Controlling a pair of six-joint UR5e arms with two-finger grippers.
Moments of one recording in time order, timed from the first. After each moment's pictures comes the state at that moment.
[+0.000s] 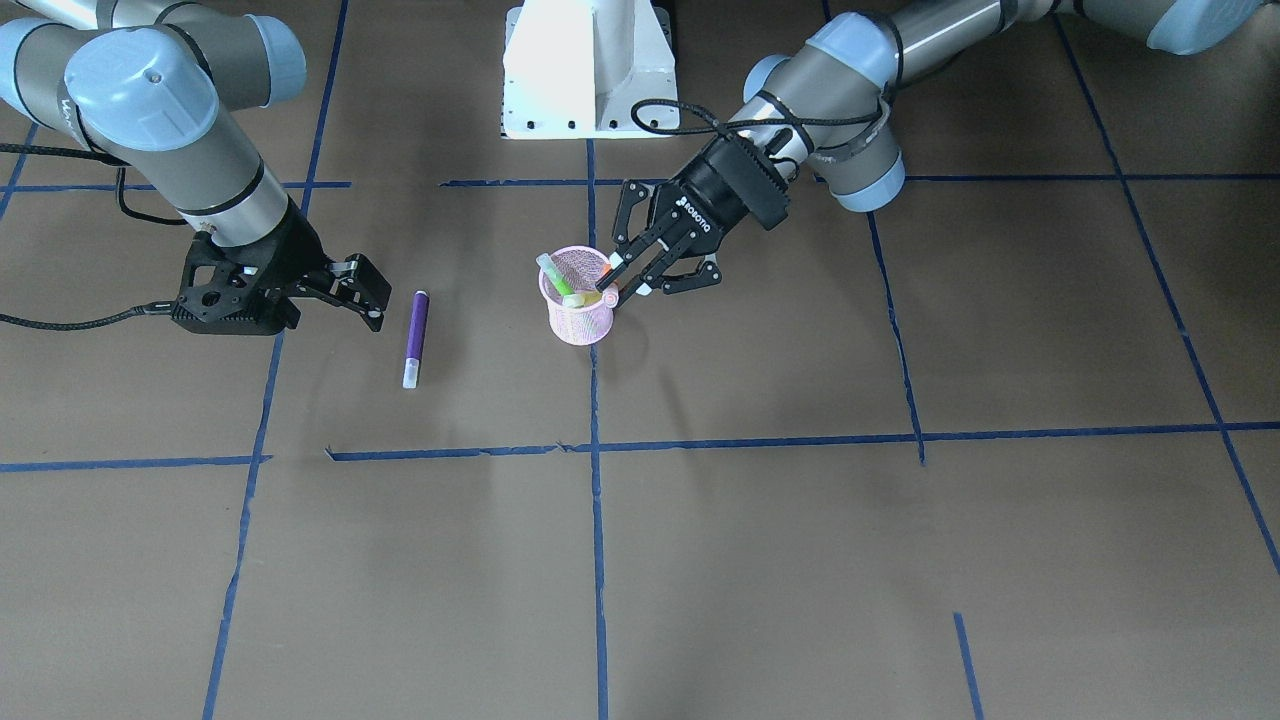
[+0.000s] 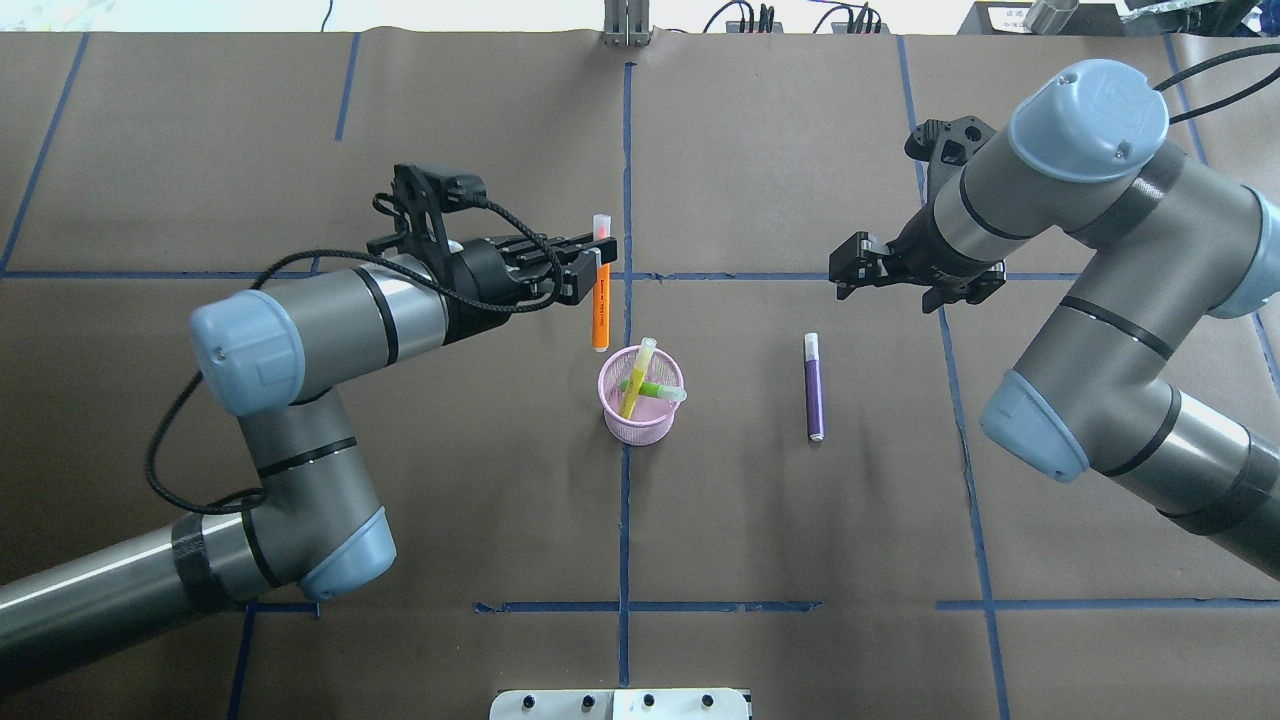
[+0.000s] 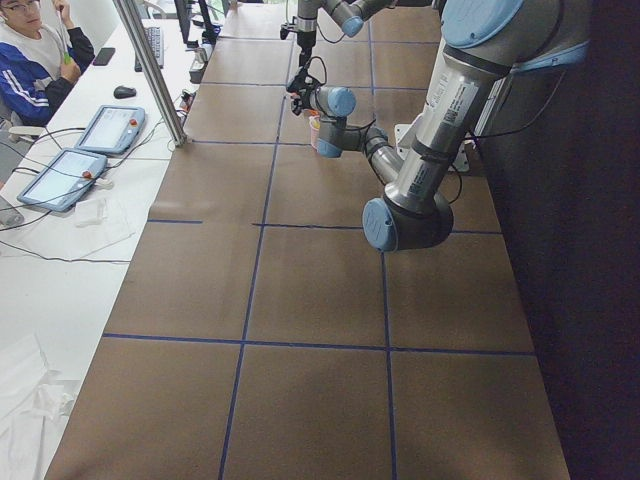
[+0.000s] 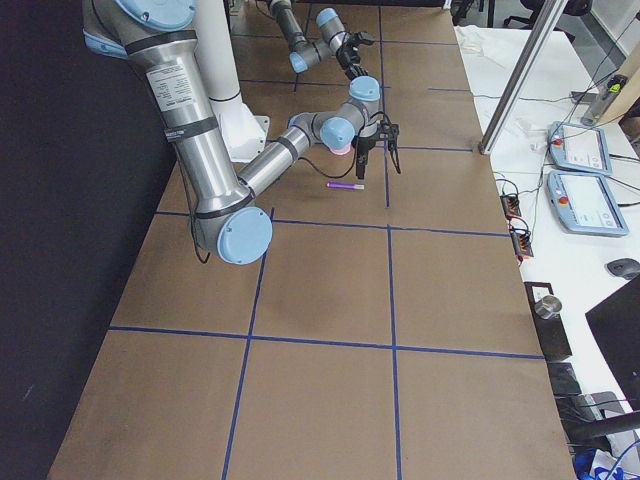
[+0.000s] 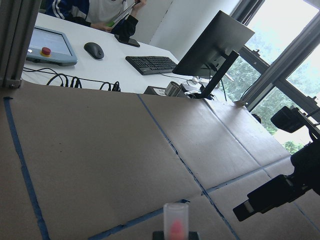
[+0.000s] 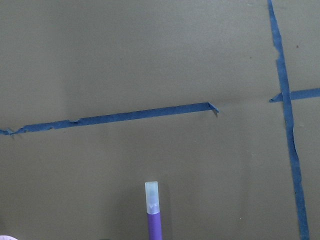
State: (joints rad) left arm -0.49 -2.12 -1.52 -2.90 -1.47 -0.99; right arm 0.80 -1.19 1.85 -1.49 2.08 1.14
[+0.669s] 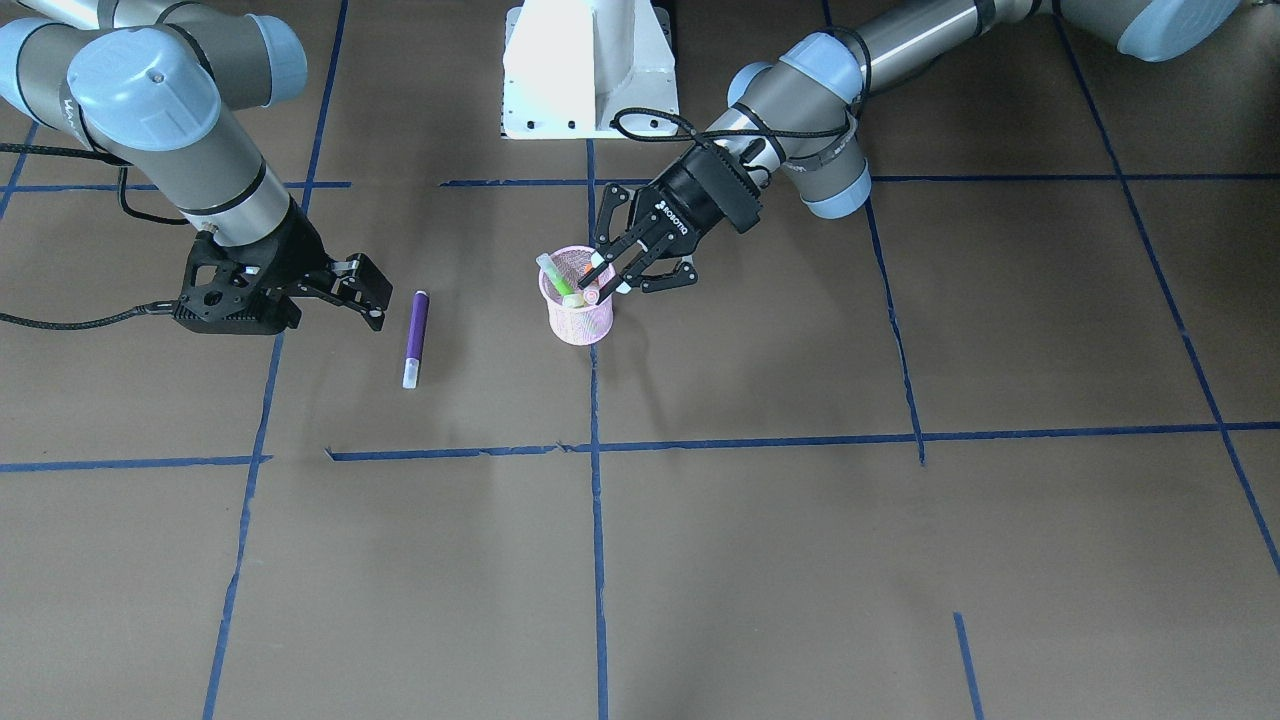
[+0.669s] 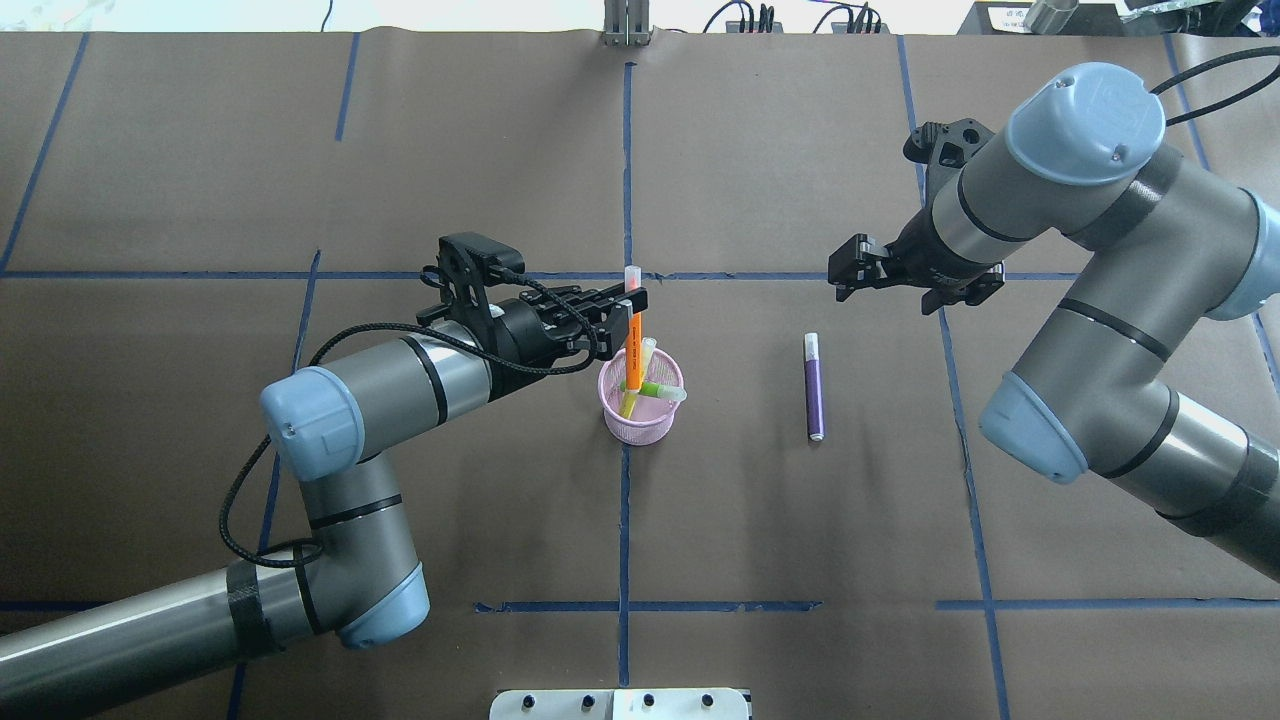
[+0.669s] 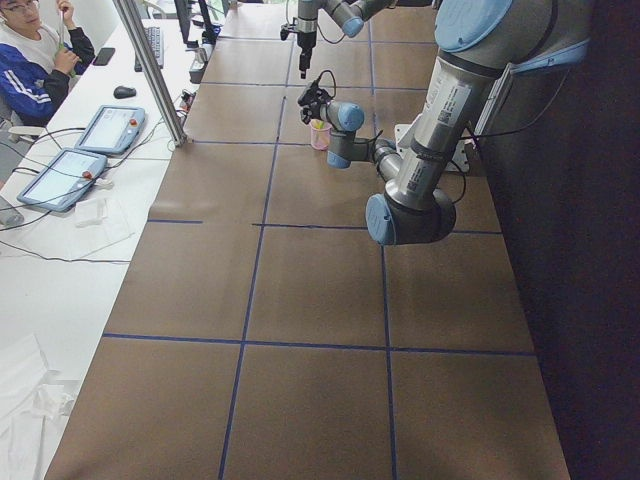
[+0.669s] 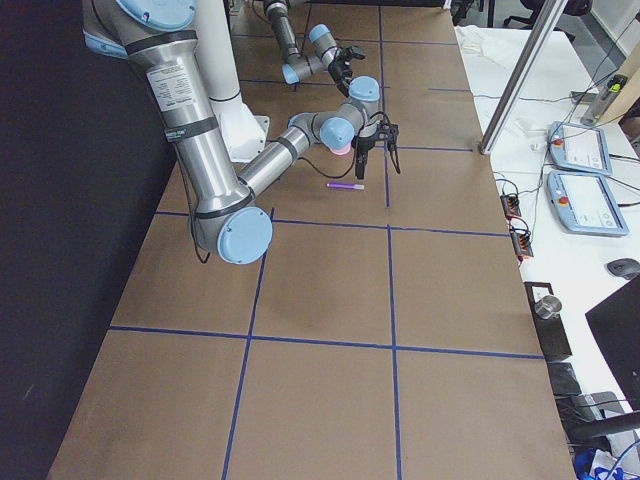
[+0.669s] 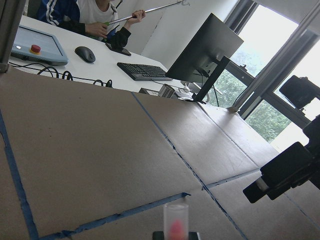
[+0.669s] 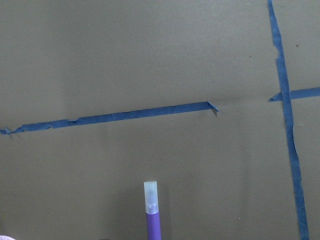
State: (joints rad) left arm -0.42 -2.14 -1.48 -2.93 -1.40 -0.99; right arm 0.80 -1.19 1.85 -1.49 2.07 1.14
